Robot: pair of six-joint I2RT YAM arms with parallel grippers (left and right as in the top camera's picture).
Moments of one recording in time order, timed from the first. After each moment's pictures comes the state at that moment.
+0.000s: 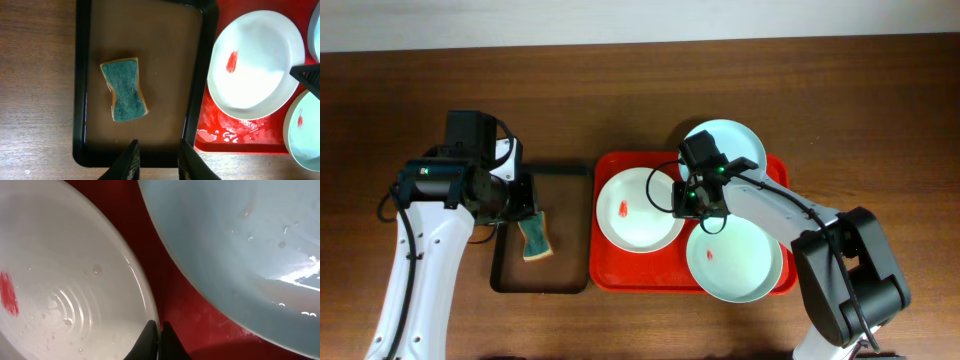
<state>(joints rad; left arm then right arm) -0.04 1.40 1.33 -1.24 0.13 -0.16 0.43 1.85 1.11 -0.56 -0.15 0.48</state>
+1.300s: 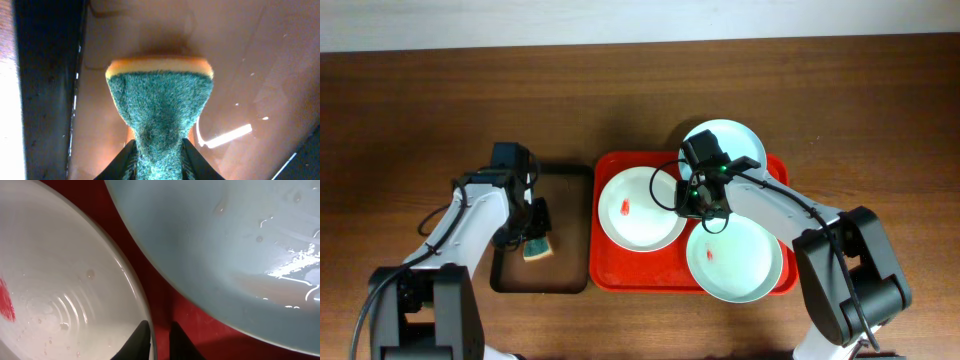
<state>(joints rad) -0.04 1.67 1.00 -0.86 -0.01 -0.28 0.42 1.85 1.11 -0.57 -0.14 0.53</state>
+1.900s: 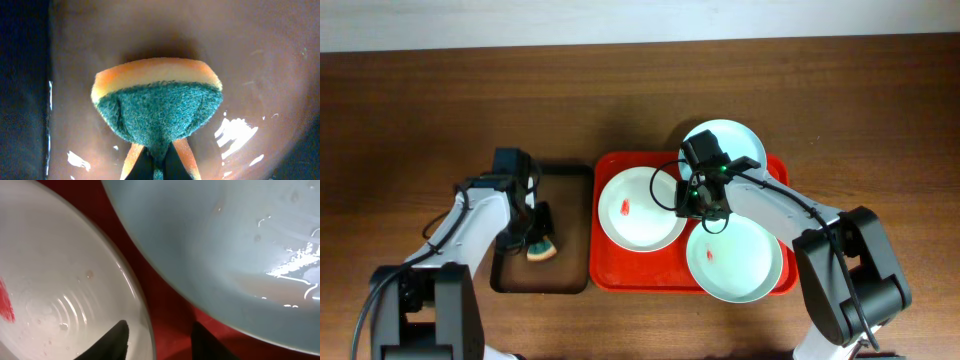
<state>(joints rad) -0.04 1.67 0.97 -0.83 0.04 -0.28 0.42 1.85 1.11 -0.57 -0.14 0.53</state>
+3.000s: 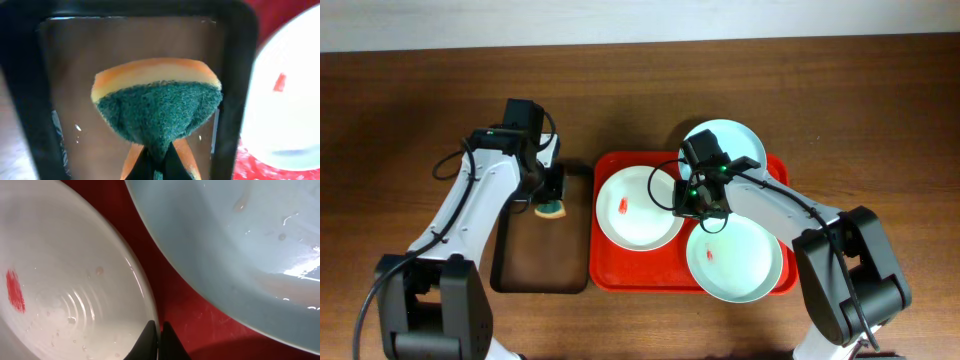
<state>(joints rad) -0.13 1.75 1.31 -0.99 0.05 -0.08 0.42 1.85 1.11 -0.55 -0.18 0.54</state>
